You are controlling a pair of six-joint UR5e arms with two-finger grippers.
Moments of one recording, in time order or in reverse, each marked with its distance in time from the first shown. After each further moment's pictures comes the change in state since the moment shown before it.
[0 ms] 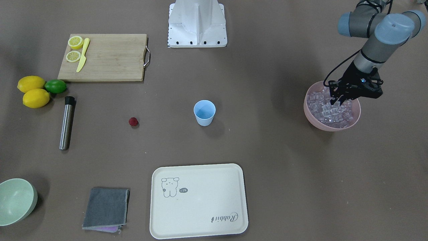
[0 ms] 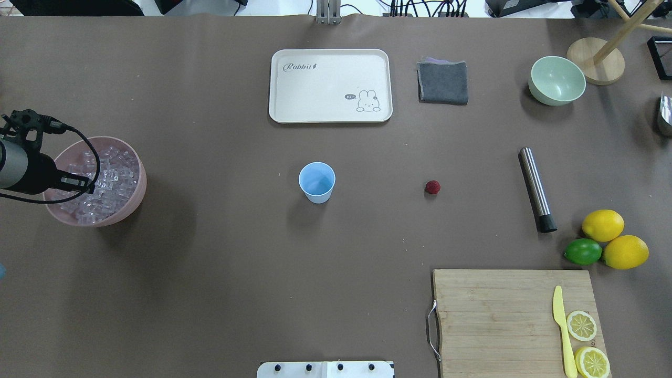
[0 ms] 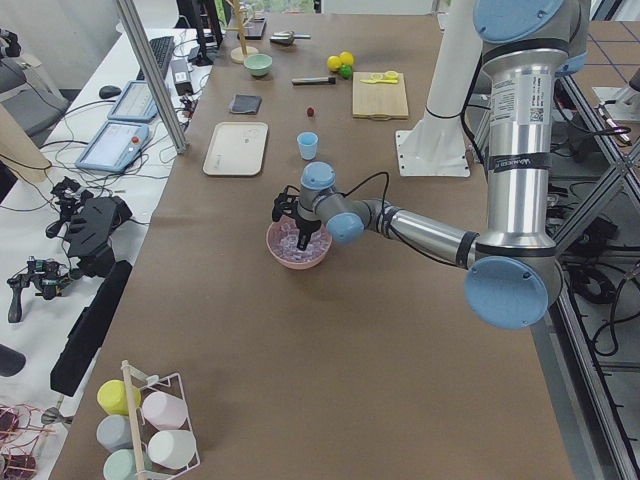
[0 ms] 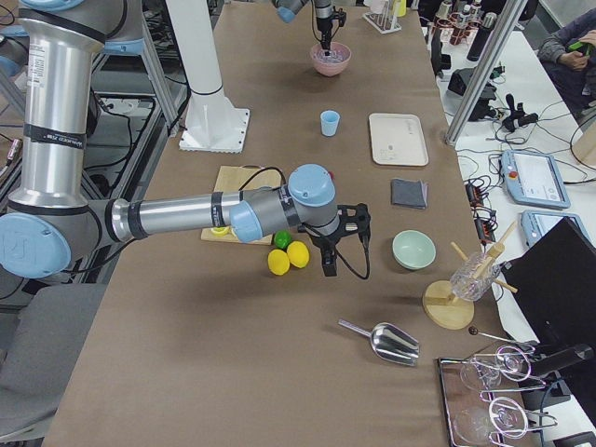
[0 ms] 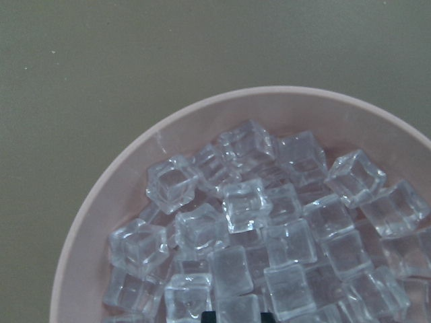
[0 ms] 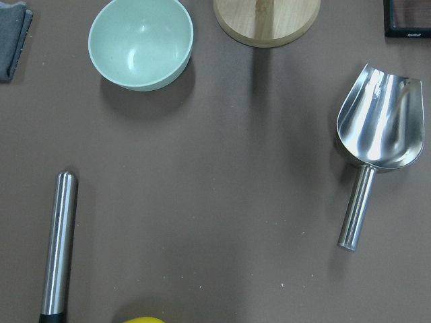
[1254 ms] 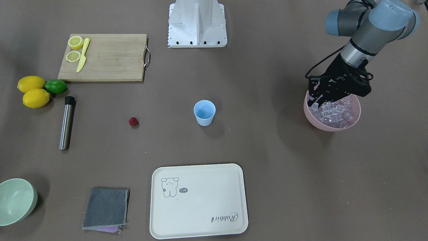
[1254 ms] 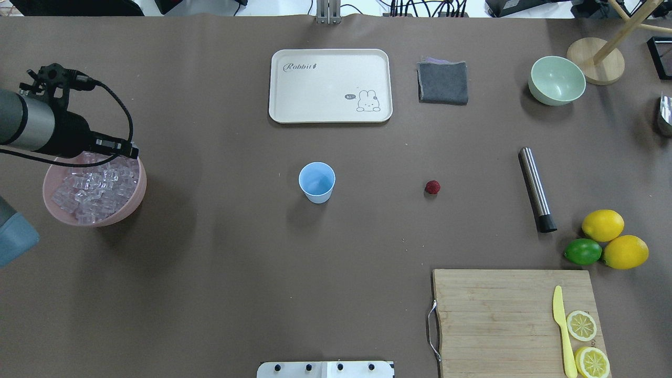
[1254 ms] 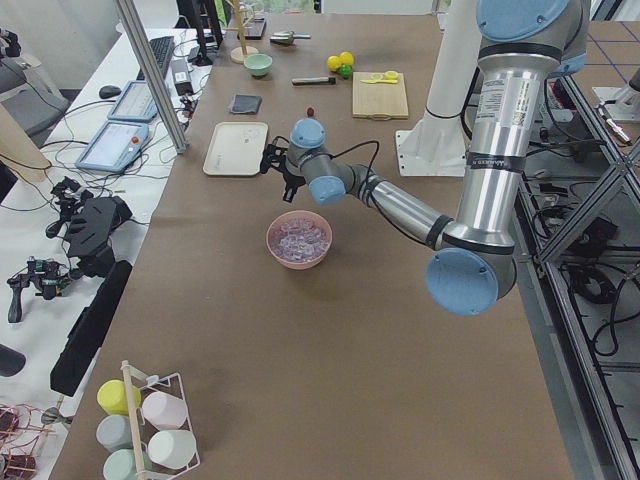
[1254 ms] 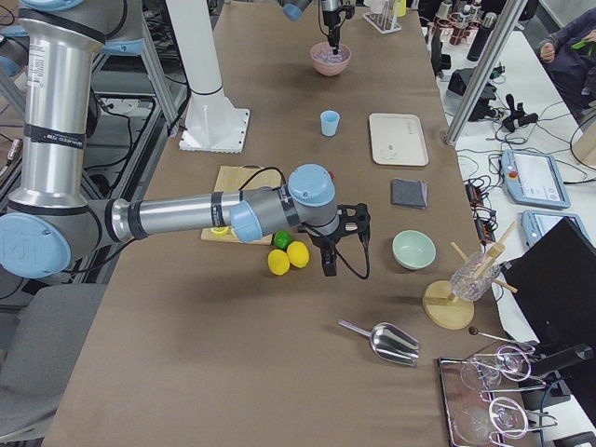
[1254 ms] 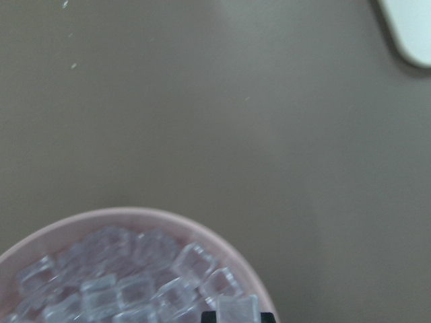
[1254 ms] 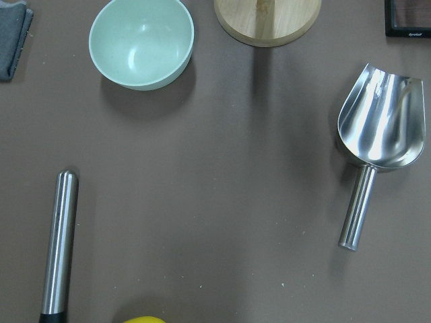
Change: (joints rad) left arm -0.023 -0.212 -0.047 0.011 -0.055 -0.133; right arm -0.001 -0.001 0.001 0.000 0.000 0.000
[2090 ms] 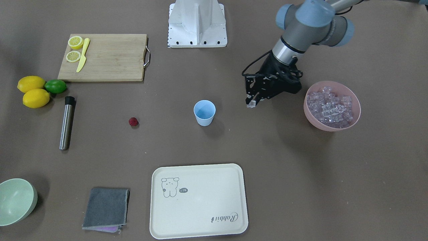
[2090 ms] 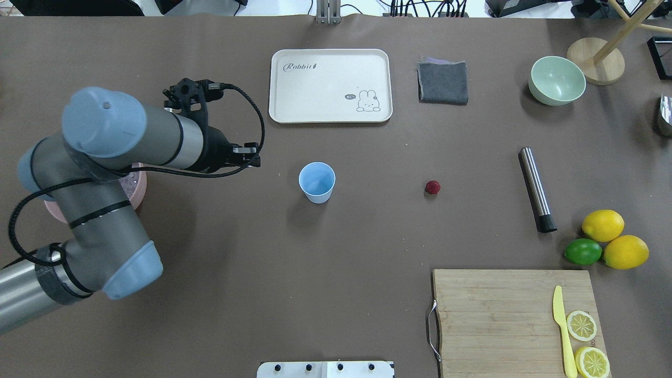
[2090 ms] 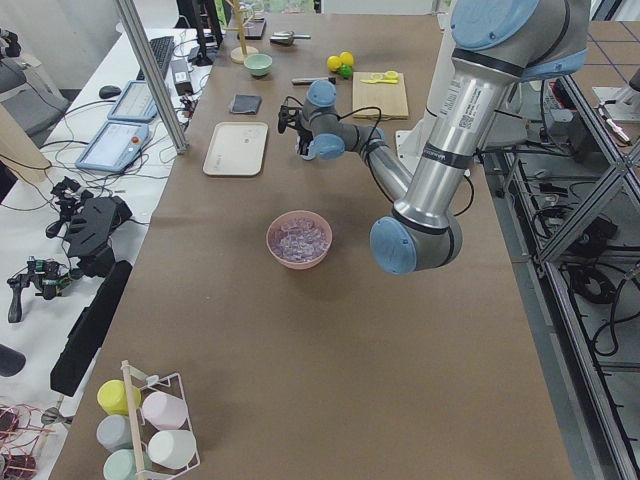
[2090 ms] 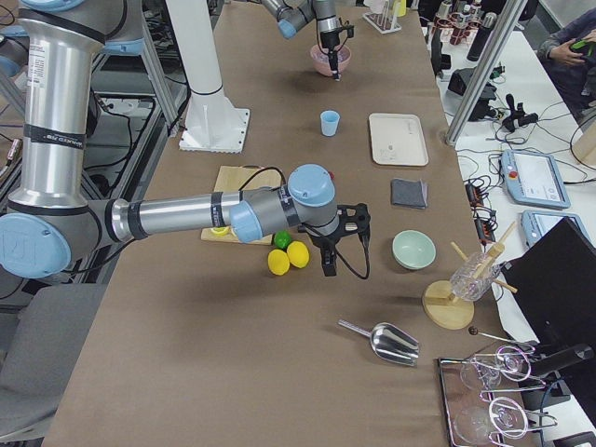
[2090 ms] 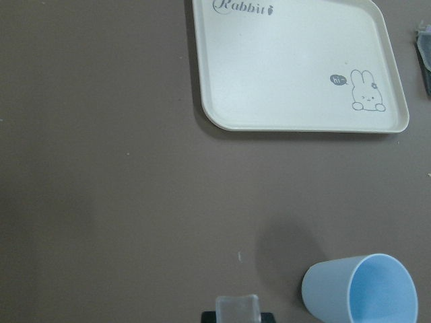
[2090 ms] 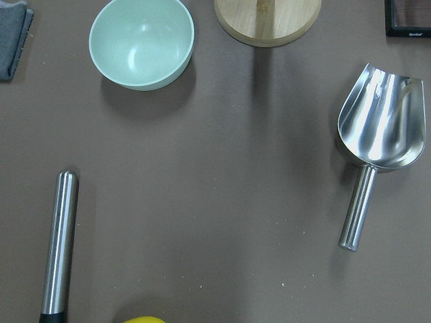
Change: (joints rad) left arm 0.280 -0.320 0.054 0.119 0.243 -0.361; right arm 0.000 -0.001 0.001 0.001 0.000 0.000
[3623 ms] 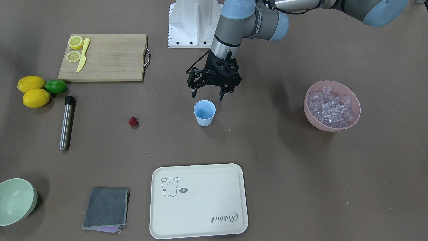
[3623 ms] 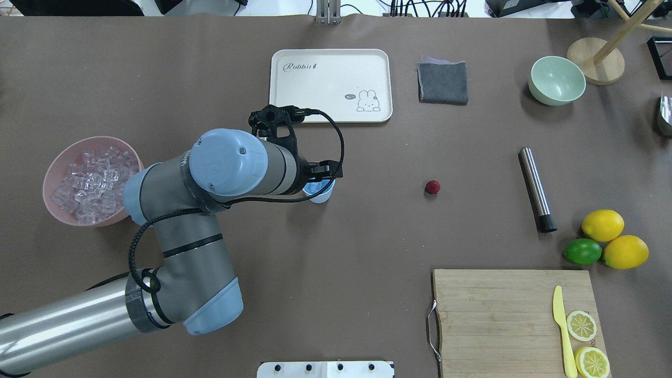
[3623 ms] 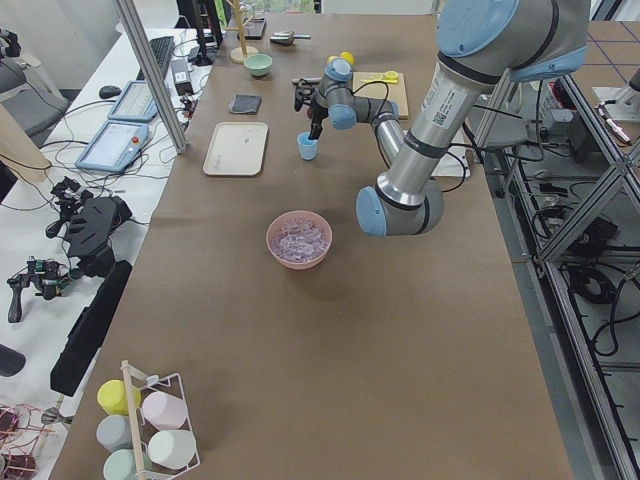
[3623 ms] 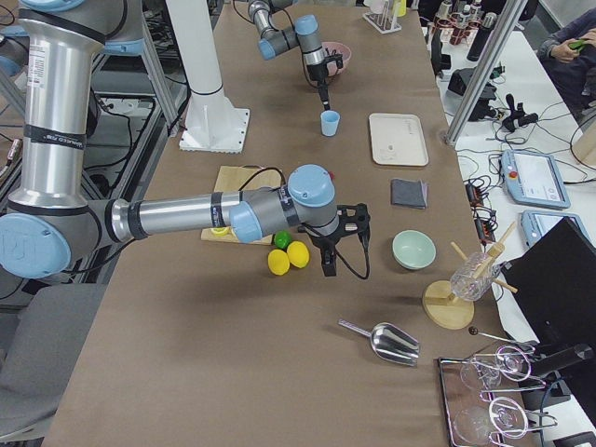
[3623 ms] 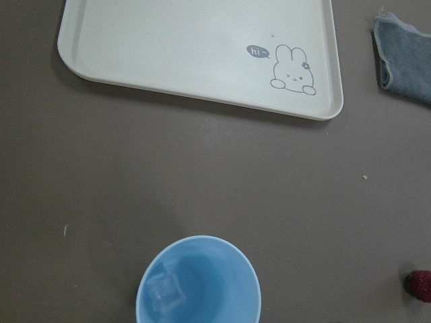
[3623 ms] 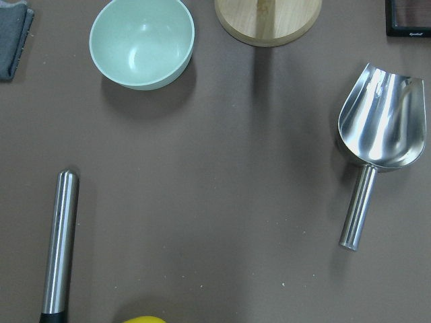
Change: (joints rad) left arm 0.122 -0.173 0.078 0.164 0.166 -0.042; right arm 0.000 0.000 0.000 0.000 0.001 0.000
